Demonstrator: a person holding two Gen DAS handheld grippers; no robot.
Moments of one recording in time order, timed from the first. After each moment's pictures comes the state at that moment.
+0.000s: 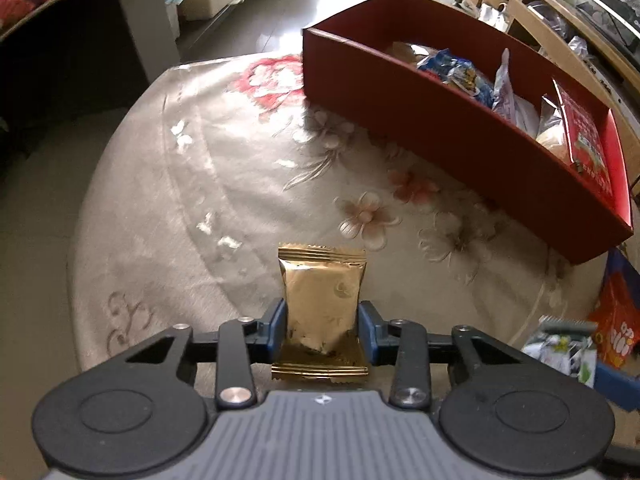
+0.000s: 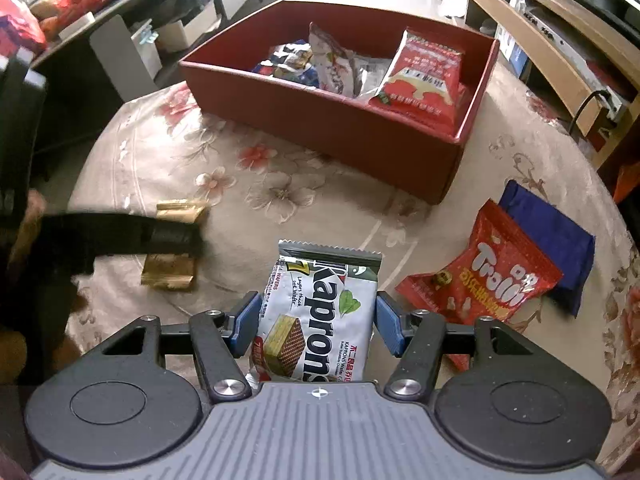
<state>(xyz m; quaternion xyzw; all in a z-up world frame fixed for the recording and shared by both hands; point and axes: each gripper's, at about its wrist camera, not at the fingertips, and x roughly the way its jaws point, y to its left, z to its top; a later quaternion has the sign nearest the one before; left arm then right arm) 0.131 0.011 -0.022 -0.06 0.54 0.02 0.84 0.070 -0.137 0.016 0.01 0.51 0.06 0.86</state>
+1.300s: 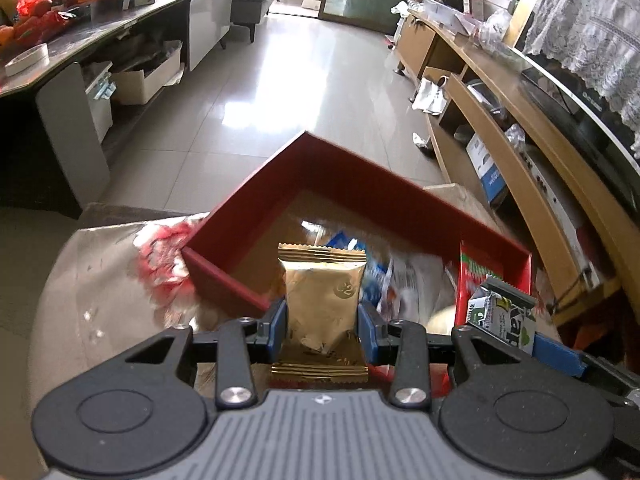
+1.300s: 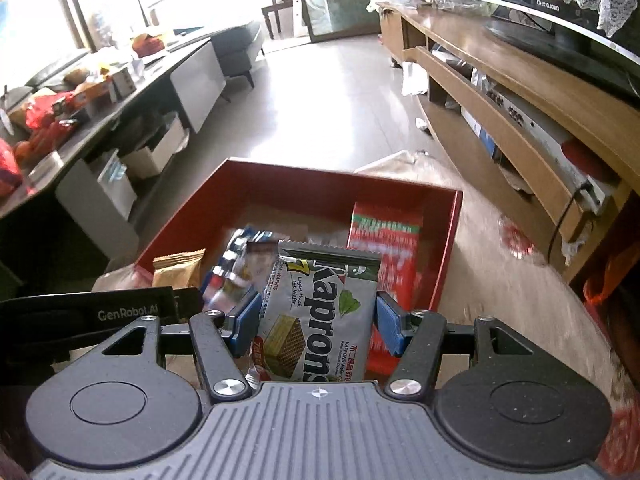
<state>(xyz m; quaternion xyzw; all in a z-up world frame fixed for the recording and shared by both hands) 0.243 -0.030 0.057 -0.09 0.46 -0.05 0.88 0.170 -0.179 0.072 0.08 0.40 0.02 0.91</state>
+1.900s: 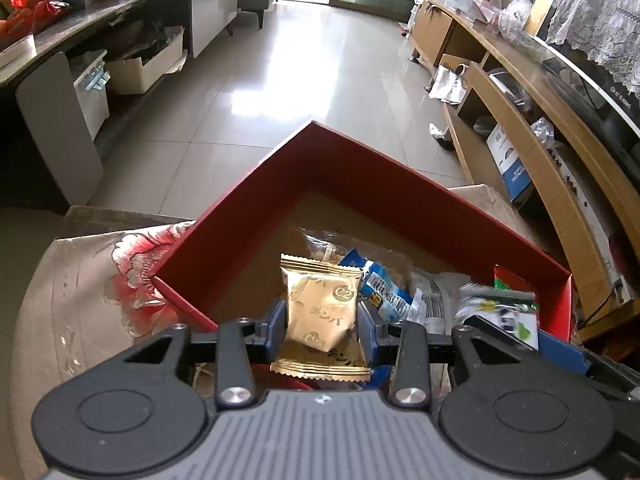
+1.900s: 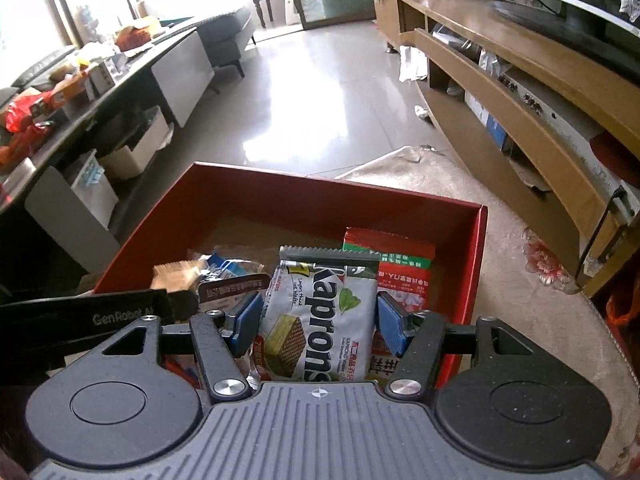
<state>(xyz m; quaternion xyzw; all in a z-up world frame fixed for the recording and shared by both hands) 0.283 -0.039 0.030 -0.09 0.47 -0.04 0.88 0.218 -0.185 0.047 0.08 0.42 0.02 0.90</state>
